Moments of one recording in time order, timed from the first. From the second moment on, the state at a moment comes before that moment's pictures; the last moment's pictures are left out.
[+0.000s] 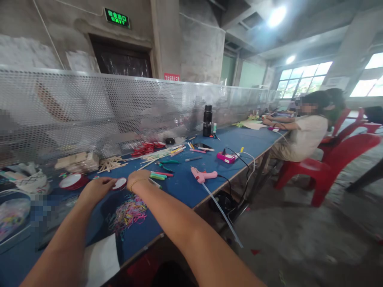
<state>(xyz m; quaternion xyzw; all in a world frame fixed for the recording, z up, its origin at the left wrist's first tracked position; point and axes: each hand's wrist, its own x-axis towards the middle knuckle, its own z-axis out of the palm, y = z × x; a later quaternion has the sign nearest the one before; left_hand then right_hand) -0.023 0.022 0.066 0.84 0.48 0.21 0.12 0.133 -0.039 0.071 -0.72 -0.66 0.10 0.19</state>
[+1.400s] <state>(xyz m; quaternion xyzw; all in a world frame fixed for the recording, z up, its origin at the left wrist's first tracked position) -0.015 -0.016 0.077 0.54 0.28 0.46 0.65 0.127 -0.087 0.040 -0.49 -0.47 0.43 0.60</state>
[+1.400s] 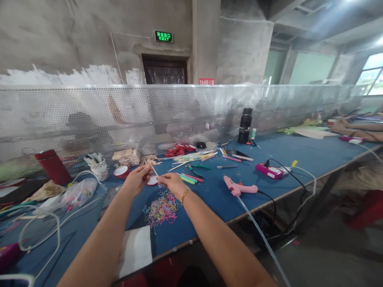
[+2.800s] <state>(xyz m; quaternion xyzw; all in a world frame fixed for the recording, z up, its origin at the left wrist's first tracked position) -0.012 -0.015 0.075 0.57 0.30 0.45 0.62 0.345 -0.254 0.027 -0.78 -0.60 0.00 0.20</state>
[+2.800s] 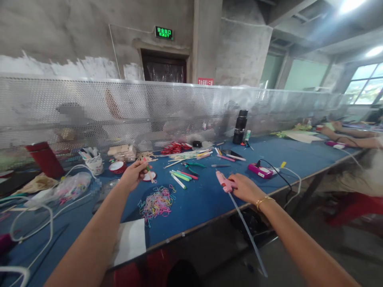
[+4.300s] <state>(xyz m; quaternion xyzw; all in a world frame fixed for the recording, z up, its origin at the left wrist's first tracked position) -0.013 -0.019 0.066 0.65 0.30 0.33 0.62 0.145 -0.199 0.005 -0.44 -0.53 0.39 0.61</state>
